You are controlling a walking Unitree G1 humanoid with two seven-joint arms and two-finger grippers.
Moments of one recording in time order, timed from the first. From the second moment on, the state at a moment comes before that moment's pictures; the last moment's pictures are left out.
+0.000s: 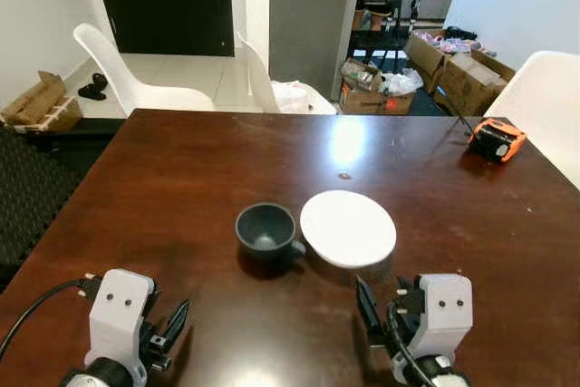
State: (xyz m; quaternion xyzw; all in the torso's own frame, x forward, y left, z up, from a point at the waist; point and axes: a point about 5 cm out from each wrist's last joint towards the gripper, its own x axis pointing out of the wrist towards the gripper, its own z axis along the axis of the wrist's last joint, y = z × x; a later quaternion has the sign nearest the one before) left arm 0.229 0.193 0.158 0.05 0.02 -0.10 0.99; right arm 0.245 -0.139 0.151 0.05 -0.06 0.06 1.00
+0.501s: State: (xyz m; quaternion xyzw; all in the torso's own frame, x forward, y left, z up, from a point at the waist) left arm 0.230 0.194 0.157 0.06 0.02 -0.09 0.99; right arm 0.246 -0.139 0.149 0.05 -0.06 0.06 1.00
